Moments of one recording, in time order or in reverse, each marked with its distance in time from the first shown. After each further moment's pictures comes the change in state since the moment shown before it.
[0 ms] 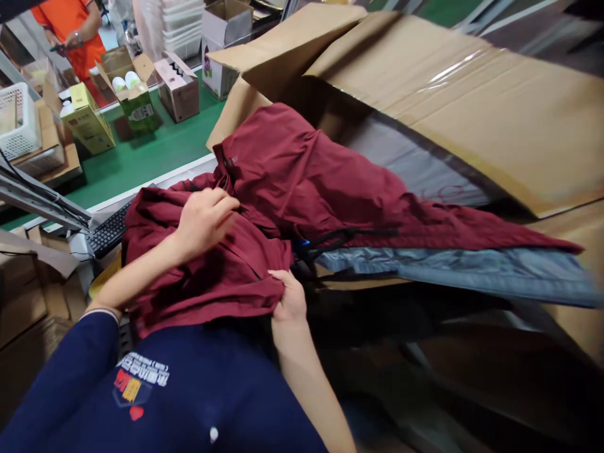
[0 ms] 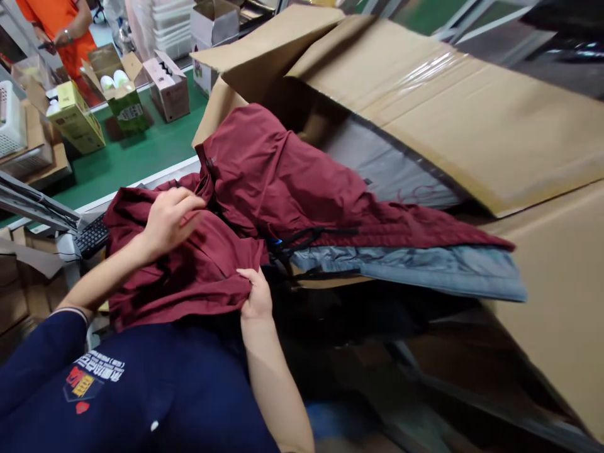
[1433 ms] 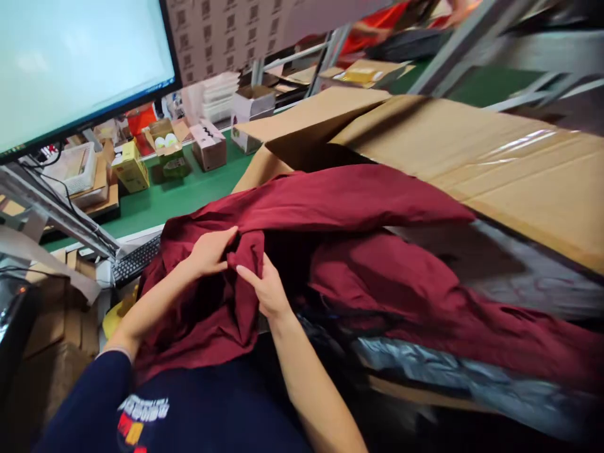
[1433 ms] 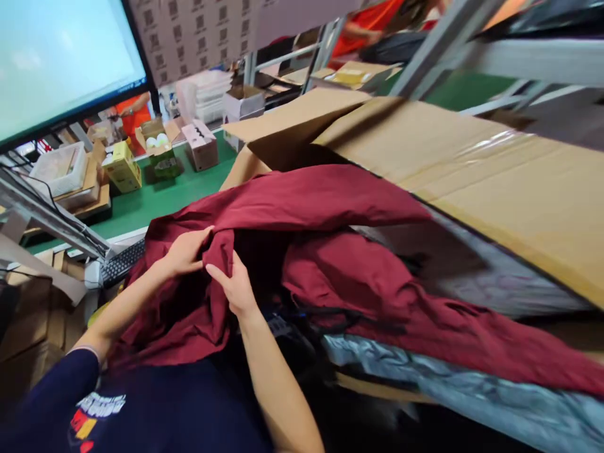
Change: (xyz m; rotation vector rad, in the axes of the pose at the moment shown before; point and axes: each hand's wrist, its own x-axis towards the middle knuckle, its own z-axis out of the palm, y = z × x) left_hand 0.027 -0.074 0.002 0.047 -0.085 -0.171; right_hand 0.070 -0.046 0.126 -0.114 -0.523 -0.179
